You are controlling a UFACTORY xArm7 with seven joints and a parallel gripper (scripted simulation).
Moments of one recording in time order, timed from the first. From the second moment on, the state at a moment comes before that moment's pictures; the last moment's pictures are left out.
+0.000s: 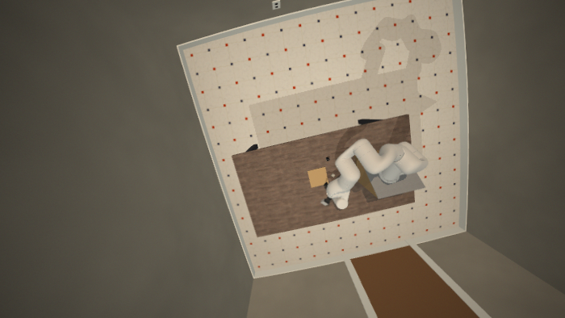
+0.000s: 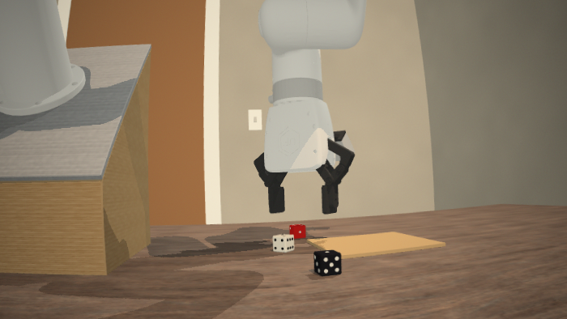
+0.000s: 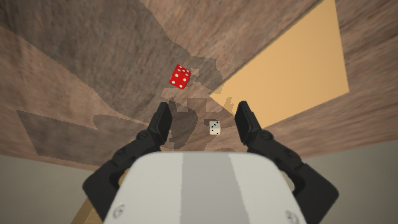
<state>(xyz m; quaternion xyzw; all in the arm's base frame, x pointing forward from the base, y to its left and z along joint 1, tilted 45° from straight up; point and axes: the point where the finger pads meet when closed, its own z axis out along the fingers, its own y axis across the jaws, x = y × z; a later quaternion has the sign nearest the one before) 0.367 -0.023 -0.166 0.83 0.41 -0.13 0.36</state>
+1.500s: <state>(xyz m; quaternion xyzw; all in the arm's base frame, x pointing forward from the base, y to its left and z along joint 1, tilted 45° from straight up) 0.384 0.014 -0.205 0.83 0.41 -0.13 0.36</state>
